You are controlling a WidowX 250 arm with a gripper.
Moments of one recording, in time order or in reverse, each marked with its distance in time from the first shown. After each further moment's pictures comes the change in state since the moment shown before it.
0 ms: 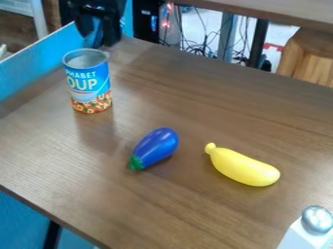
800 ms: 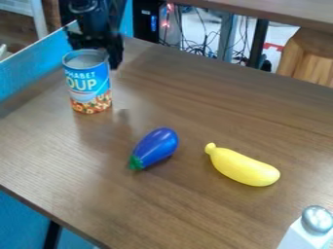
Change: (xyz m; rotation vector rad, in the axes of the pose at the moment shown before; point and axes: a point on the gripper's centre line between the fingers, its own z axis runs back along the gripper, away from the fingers) arm -0.004 0.001 -0.054 -0.041 -0.065 0.251
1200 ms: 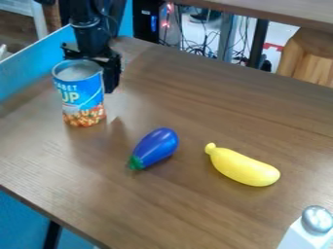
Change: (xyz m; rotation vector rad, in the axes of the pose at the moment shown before) arm -0.049 -0.011 -0.003 0.017 0.208 -0.061
